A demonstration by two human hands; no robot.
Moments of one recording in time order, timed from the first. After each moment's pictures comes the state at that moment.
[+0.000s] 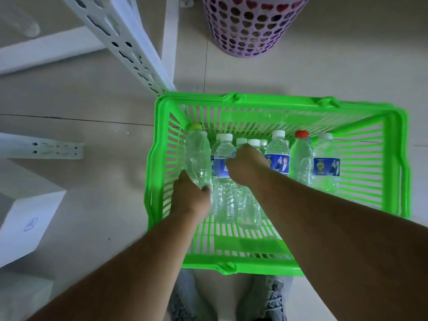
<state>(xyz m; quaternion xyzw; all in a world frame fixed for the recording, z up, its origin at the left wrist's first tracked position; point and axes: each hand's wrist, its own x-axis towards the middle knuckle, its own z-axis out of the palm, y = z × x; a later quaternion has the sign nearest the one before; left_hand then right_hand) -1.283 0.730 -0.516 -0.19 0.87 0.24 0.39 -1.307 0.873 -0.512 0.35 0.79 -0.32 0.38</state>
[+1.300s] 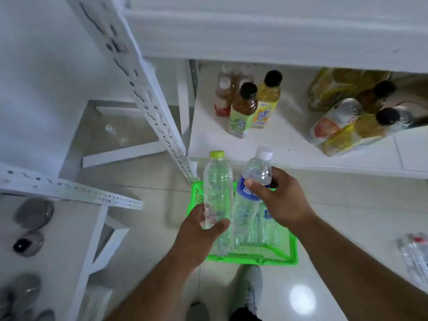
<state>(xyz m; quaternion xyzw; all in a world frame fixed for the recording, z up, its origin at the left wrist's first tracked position) -1.266 0.721 -0.074 -0.09 0.77 0.53 0.34 -1.266 0.930 -0.042 0.27 0.79 -0.55 0.06</state>
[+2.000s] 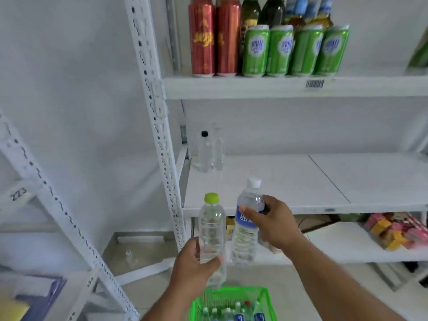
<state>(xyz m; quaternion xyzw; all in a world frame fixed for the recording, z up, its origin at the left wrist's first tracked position) -1.186 0.687 0.309 0.09 0.79 0.59 0.15 -1.144 0.900 0.396 0.18 0.81 -0.53 -0.15</state>
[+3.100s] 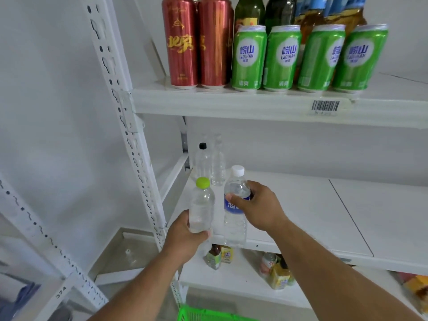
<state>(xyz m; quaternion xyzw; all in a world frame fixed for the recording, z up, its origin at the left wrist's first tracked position) -1.307 0.813 0.349 0.03 0.83 0.56 0.06 -1.282 1.021 0.424 0.09 0.87 -0.47 -0.11</state>
